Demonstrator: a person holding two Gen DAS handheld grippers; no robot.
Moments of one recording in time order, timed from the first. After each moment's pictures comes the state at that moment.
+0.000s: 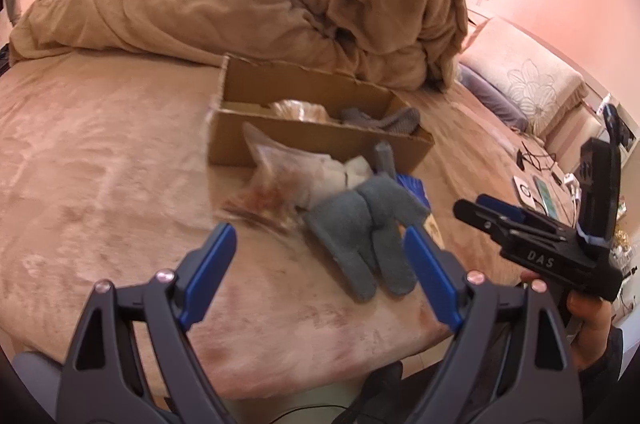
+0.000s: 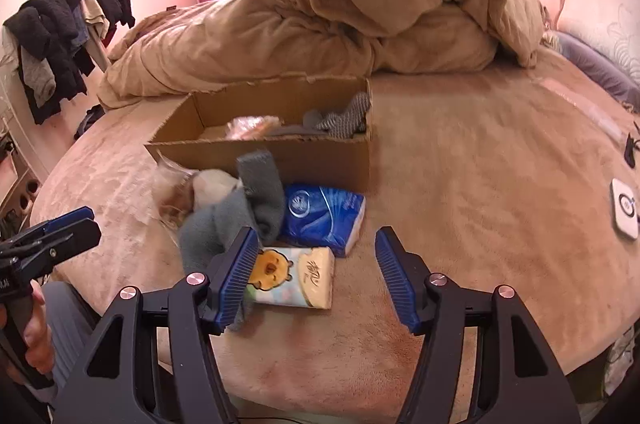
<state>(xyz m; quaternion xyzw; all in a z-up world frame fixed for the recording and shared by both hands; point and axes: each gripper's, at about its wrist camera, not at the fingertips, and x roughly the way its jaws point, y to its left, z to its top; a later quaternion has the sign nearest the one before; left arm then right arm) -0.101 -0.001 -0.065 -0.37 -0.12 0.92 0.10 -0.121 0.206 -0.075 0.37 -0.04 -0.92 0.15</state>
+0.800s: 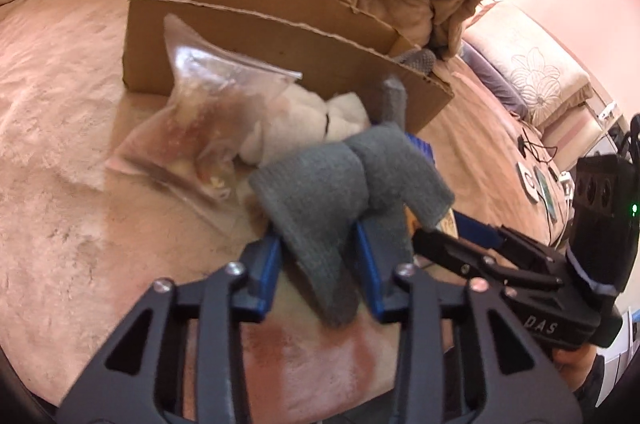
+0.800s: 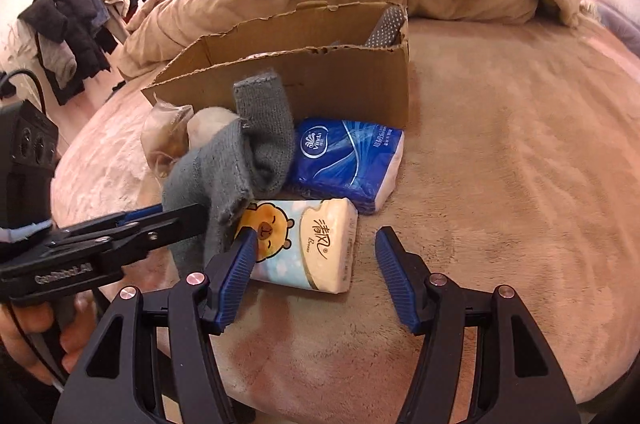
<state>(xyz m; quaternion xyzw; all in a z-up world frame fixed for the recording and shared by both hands) -0.153 0.039 -0.134 -0.43 -0.17 0.88 0.12 -0.144 0.206 -0.132 0.42 -0.06 -0.88 0.22</state>
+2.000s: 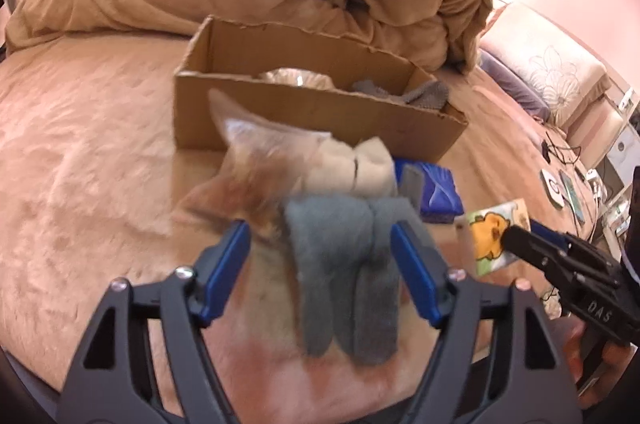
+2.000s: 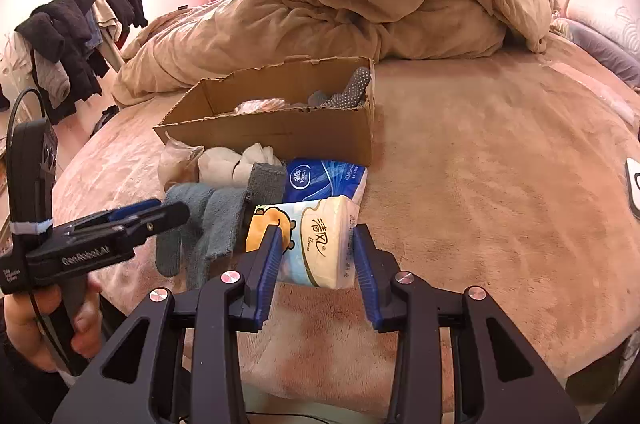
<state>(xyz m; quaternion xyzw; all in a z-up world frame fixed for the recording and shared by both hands) -0.152 0.029 -0.103 -0.40 -0.11 0.91 0.07 -0.112 0.225 -0.091 0.37 -0.05 -0.91 0.18</state>
